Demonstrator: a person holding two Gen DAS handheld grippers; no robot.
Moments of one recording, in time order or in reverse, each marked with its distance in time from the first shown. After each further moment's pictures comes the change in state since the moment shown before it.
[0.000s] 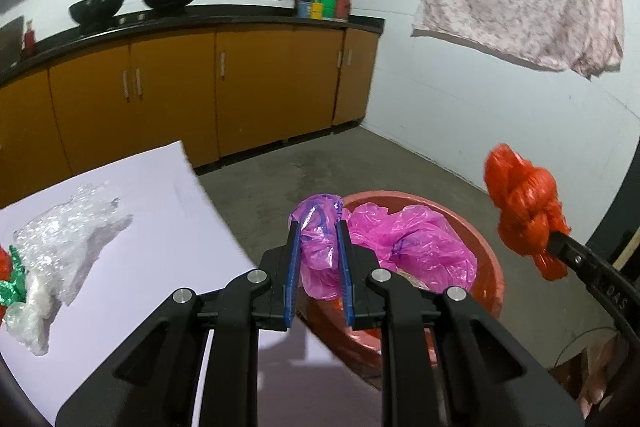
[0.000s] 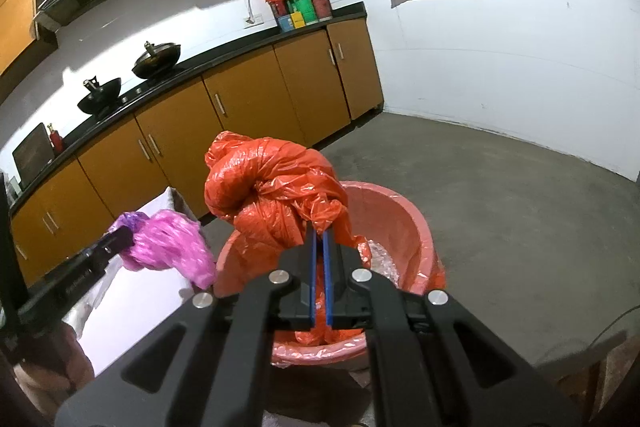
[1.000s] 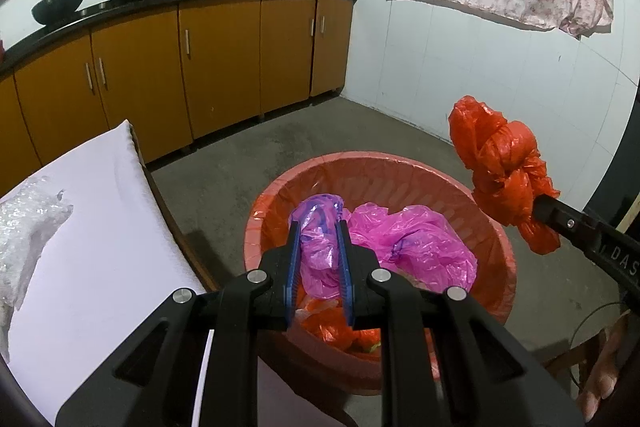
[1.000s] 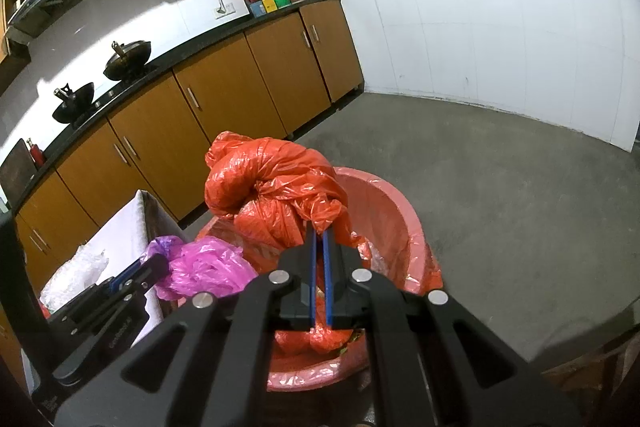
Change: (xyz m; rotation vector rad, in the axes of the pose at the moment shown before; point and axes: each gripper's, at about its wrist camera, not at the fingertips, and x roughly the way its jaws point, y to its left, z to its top) left arm 0.058 -0.035 -0.023 0.068 0.090 -0.051; right arm 0.055 -0.014 -0.002 0.076 0.062 -0.046
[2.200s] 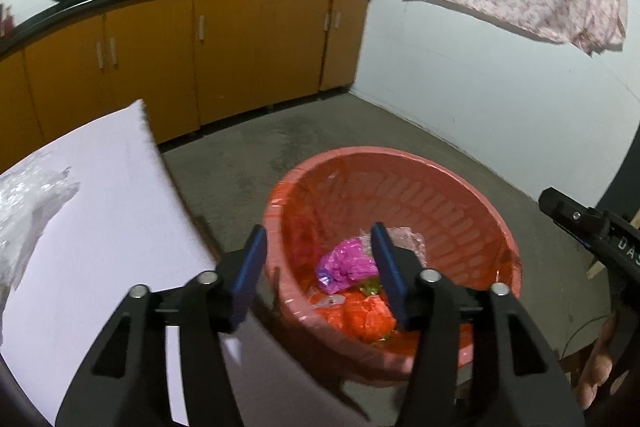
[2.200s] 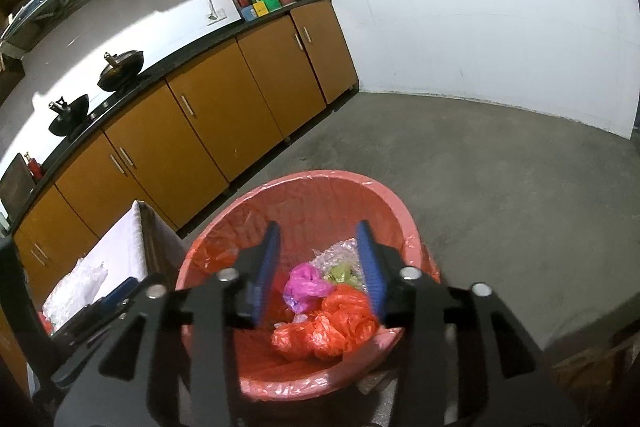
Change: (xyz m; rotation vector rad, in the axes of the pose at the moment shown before) left arm -0.009 0.024 -0.008 -0.084 0.011 0.018; right arm -0.001 -0.007 0.000 0.032 -0.015 0.012
